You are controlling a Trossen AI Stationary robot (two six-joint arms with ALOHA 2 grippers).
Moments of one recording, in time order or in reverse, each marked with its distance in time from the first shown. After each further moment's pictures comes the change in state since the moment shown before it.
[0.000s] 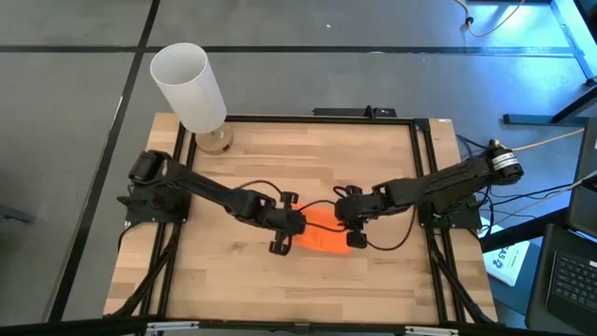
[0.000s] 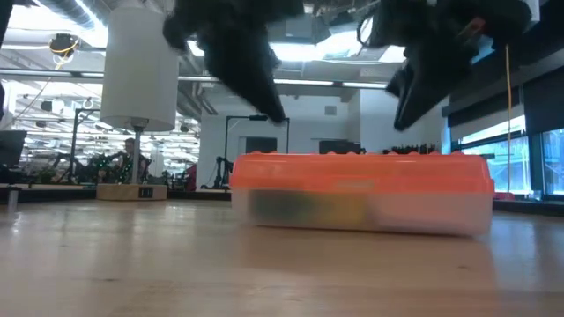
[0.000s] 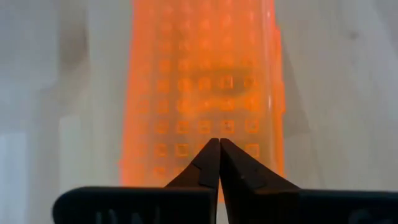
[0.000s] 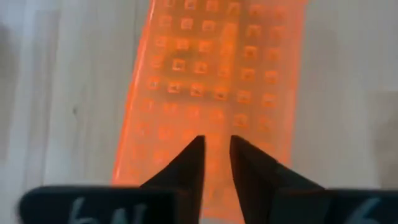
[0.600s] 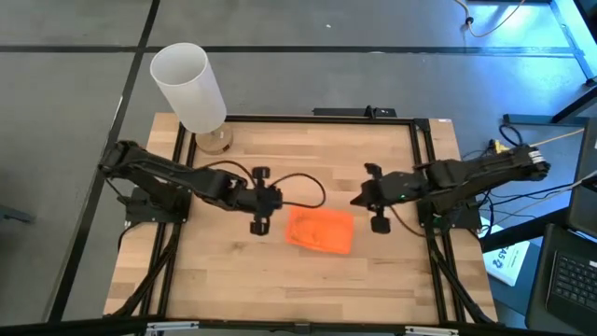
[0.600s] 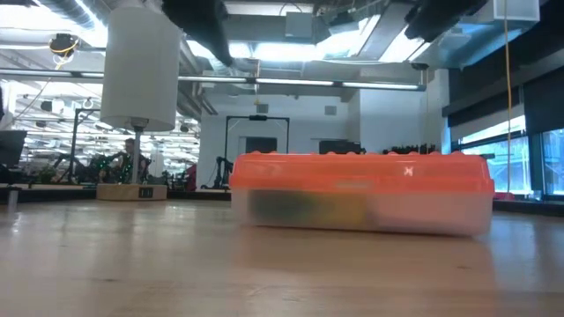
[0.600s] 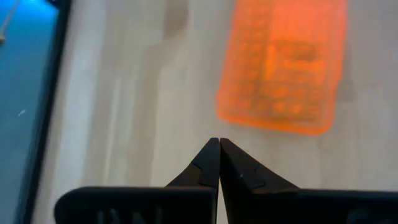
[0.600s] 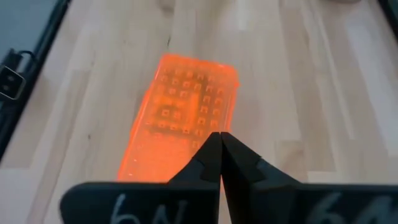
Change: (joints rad) left arm 0.015 -0.293 0.002 -0.313 -0.175 -0.108; right arm 0.000 -0.347 0.055 -0.131 0.121 -0.147
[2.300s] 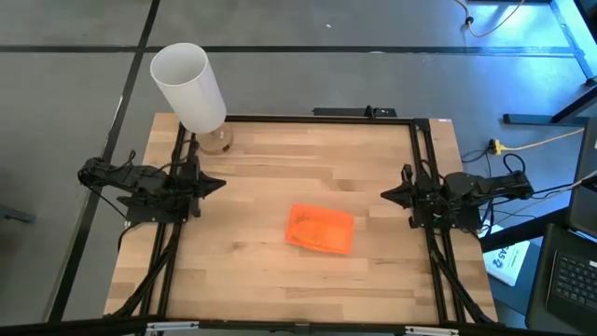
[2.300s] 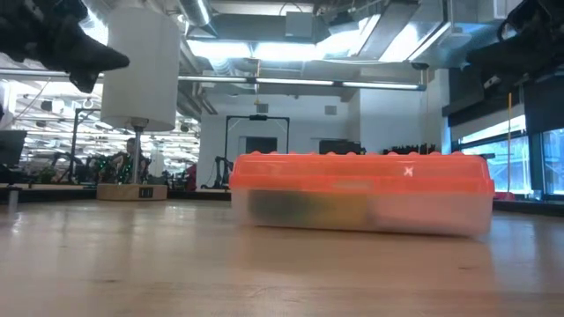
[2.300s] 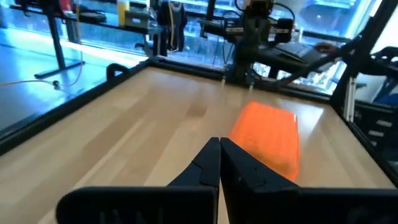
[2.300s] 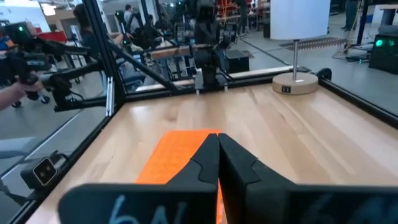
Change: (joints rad) left arm -0.044 -1.482 -1.021 0.397 -0.087 -0.159; right arm -0.002 -1.100 -0.821 0.422 0.052 0.056
